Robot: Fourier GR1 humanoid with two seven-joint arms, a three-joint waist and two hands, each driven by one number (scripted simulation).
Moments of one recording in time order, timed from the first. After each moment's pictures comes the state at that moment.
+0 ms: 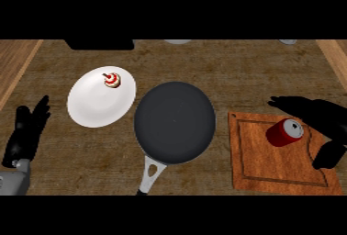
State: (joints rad) left arm -0.12 0.45 0.01 -1.28 0.05 0.18 0.21; right arm -0.28 -0.75 0.23 -1.52 0.67 0.54 -0.16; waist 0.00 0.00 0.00
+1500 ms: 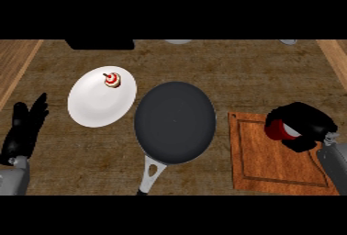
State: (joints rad) left arm -0.13 0.38 0.13 -1.31 -0.07 0.07 0.25; right arm -0.32 -0.54 0.17 -1.23 1.07 0.39 -0.36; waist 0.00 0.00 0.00
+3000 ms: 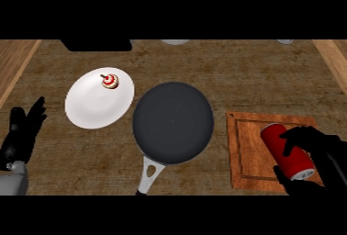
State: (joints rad) left arm -0.10 0.35 0.17 -1.34 -0.10 0.05 0.25; right arm 0.15 -0.26 0.00 -2.02 0.95 0.12 -0.12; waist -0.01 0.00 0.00
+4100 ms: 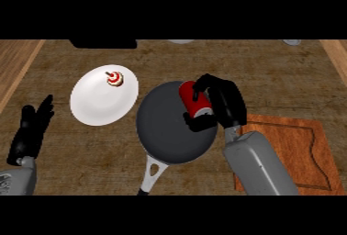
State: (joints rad) left arm -0.14 0.32 0.17 -1.28 -0.13 0.04 0.21; right arm -0.49 0.00 0.26 -1.36 0.86 -0.11 0.27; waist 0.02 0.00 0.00
